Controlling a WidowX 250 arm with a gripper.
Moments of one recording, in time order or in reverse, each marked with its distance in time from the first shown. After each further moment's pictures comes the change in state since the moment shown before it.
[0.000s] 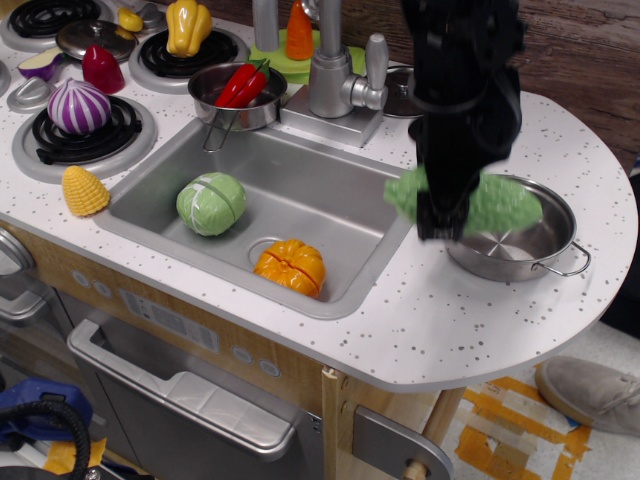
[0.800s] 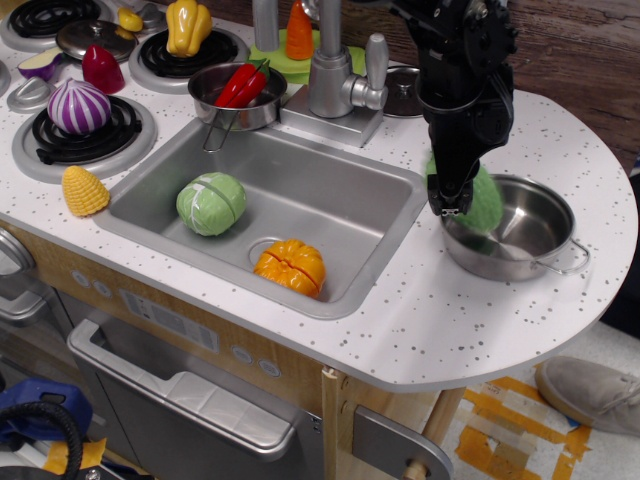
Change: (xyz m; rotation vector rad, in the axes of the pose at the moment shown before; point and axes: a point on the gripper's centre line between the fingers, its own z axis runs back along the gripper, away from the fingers) arm 0.008 0.031 -0.043 0.091 -0.074 -0.022
